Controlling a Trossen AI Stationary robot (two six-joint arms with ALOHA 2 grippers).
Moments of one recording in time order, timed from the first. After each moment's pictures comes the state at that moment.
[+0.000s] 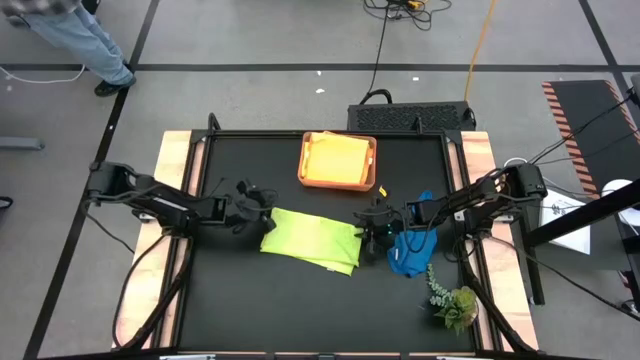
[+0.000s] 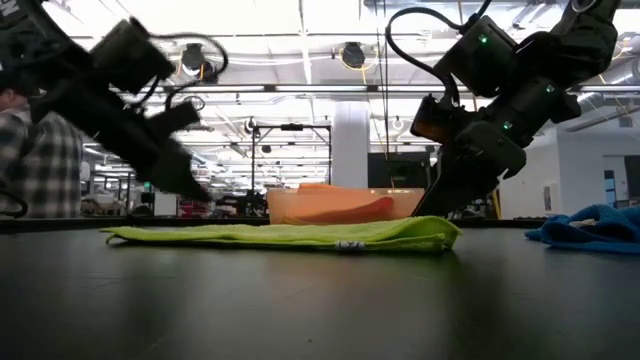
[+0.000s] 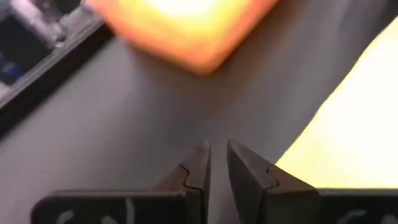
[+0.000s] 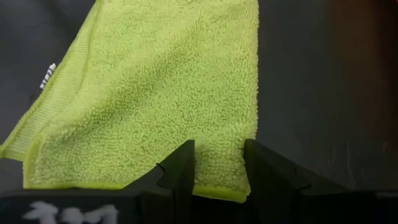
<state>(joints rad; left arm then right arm) -0.01 1.33 0.30 0.31 -0.57 -0.21 0.05 1.55 0.50 0.28 0.05 0.21</state>
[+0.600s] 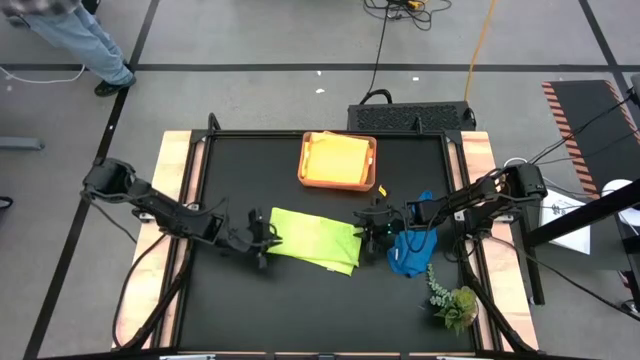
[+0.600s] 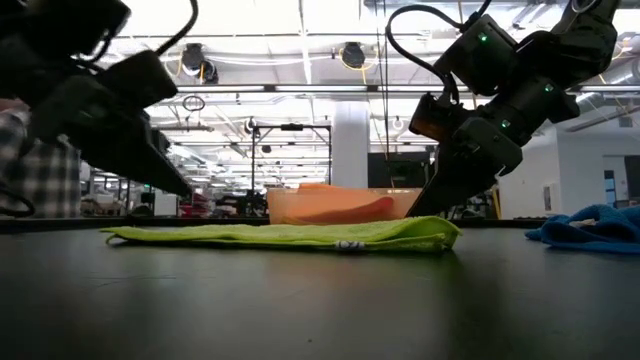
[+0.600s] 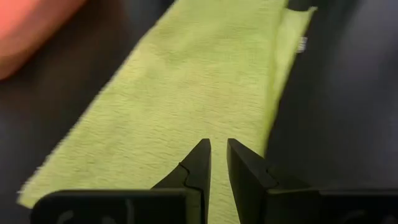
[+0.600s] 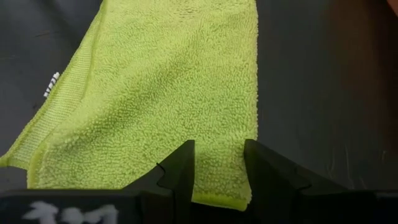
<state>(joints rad) -0.33 1.31 0.35 0.28 -0.34 -0.33 0.05 1.55 0.50 0.31 0.05 0.22</state>
